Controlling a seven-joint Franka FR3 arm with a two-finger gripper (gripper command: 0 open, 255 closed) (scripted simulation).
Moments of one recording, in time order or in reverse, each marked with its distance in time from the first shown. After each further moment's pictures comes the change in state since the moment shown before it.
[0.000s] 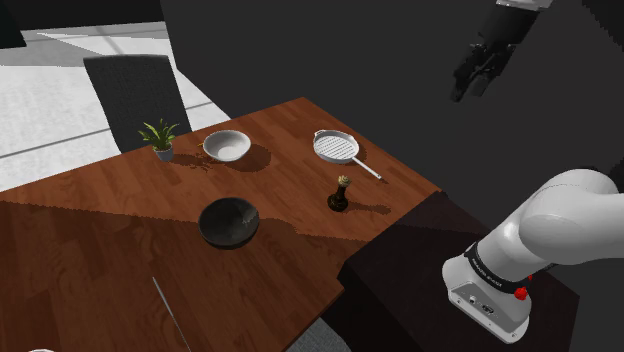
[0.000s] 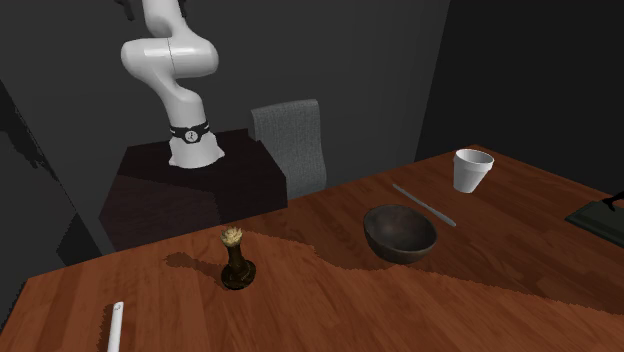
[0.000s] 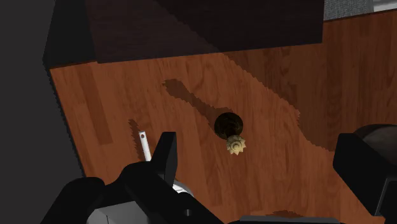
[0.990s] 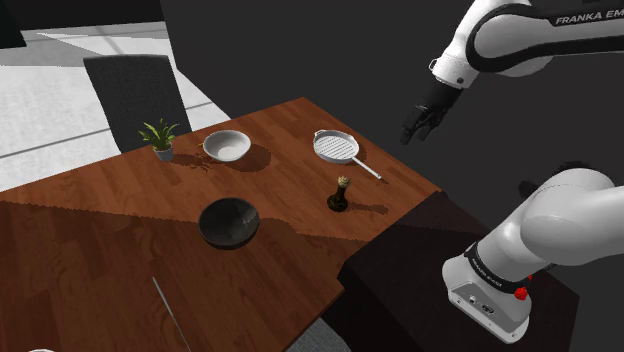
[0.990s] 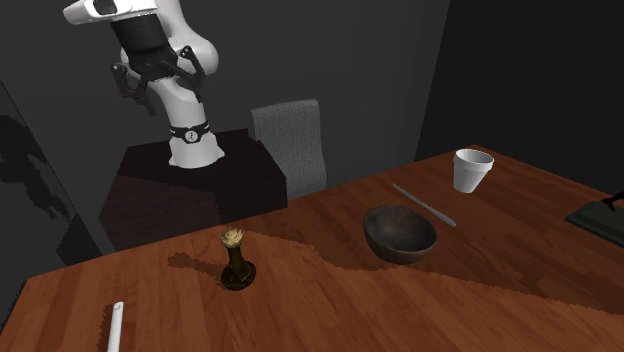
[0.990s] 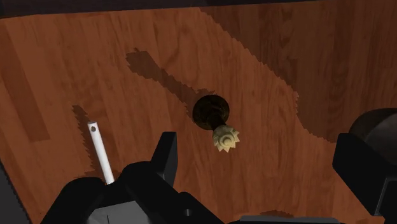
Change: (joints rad) arm 0.029 0.154 -0.118 -0.335 0.075 0.549 -0.162
